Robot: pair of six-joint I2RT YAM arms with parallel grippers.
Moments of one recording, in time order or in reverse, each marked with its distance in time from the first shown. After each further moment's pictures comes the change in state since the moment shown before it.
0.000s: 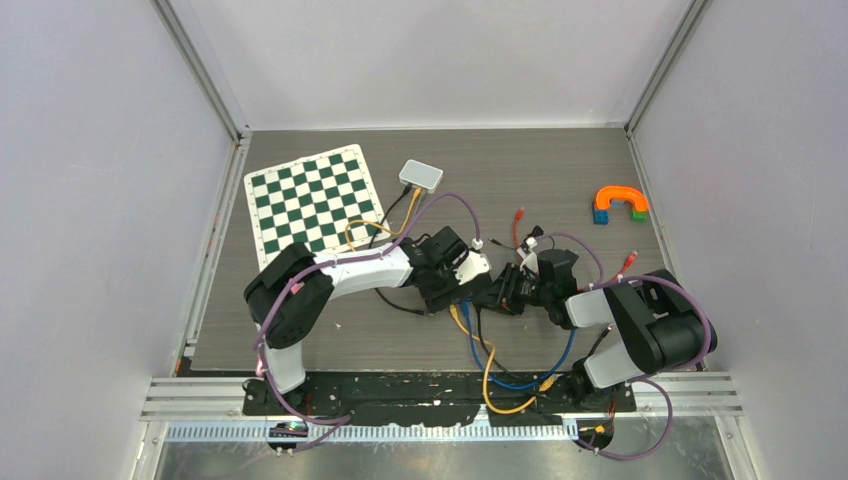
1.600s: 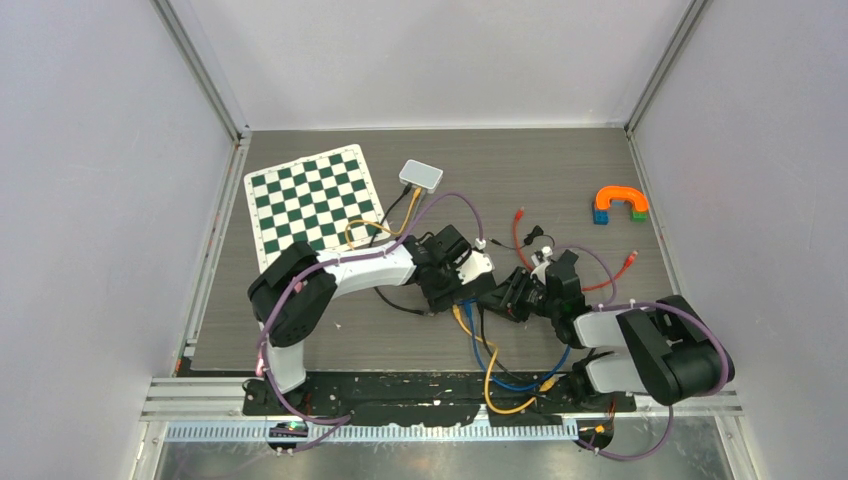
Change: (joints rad) left arm -0.002 0.020 0.034 -0.022 0.027 -0.004; right arm 0.009 -0.174 -0.134 0.063 0.138 0.126
